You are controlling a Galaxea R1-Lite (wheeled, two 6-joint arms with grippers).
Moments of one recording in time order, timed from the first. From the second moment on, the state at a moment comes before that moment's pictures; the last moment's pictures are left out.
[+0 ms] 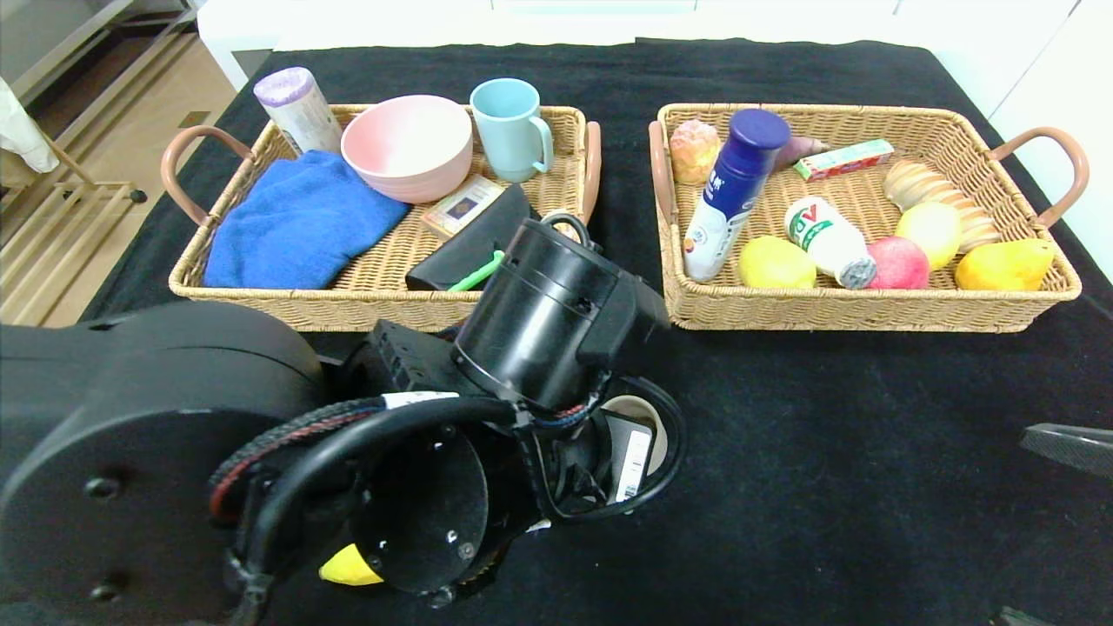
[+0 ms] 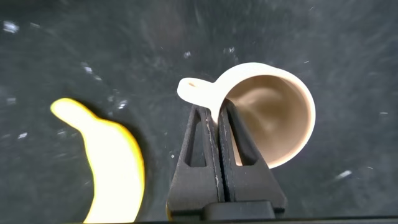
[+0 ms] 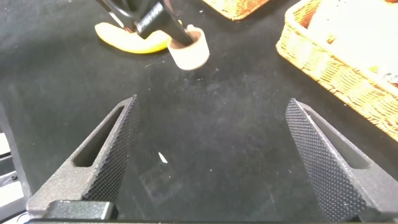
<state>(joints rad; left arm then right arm) -0.97 1.75 -1.31 0.22 0.46 -0.33 0.60 0.86 -0.50 -0.28 0.25 -0.25</state>
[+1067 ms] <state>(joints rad) -0.73 1.60 -1.42 0.22 0.43 -0.30 0.59 0.87 -0.49 -0.27 0.25 -0.25</state>
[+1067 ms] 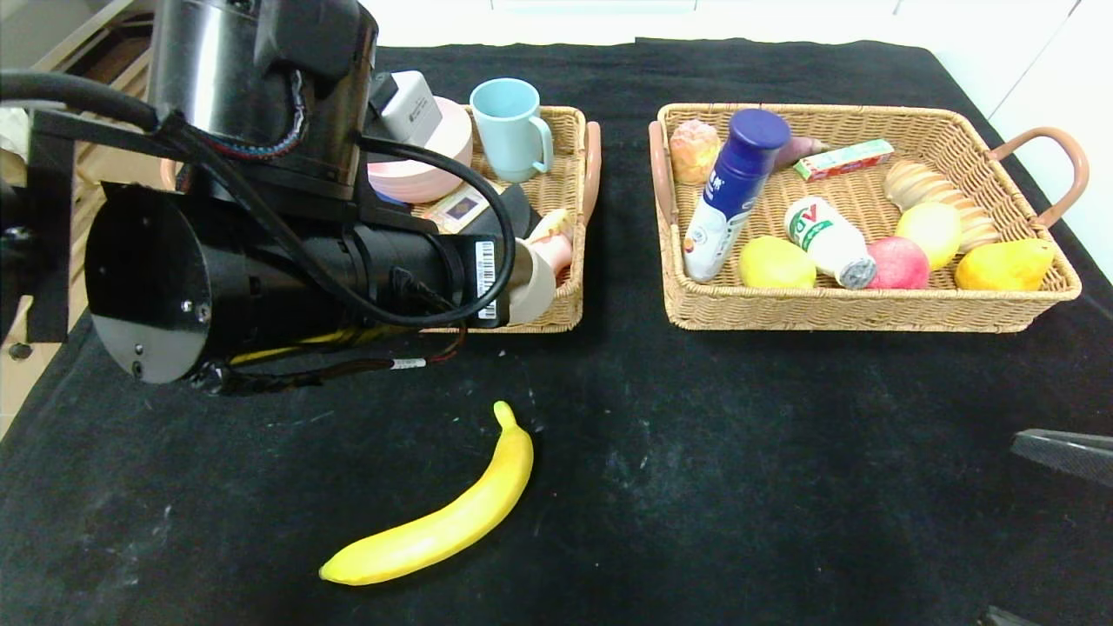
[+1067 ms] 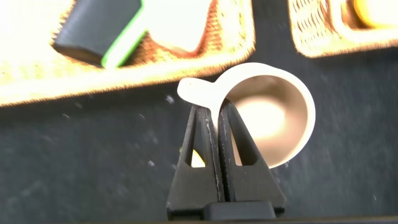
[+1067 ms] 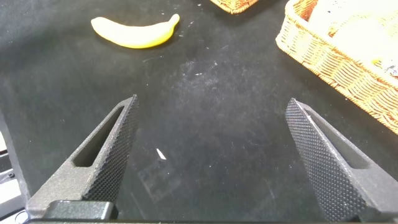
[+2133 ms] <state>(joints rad) -0.49 1.76 -1.53 0.03 0.31 -0.18 0.60 0.88 -0.47 -0.27 0.25 -0.28</state>
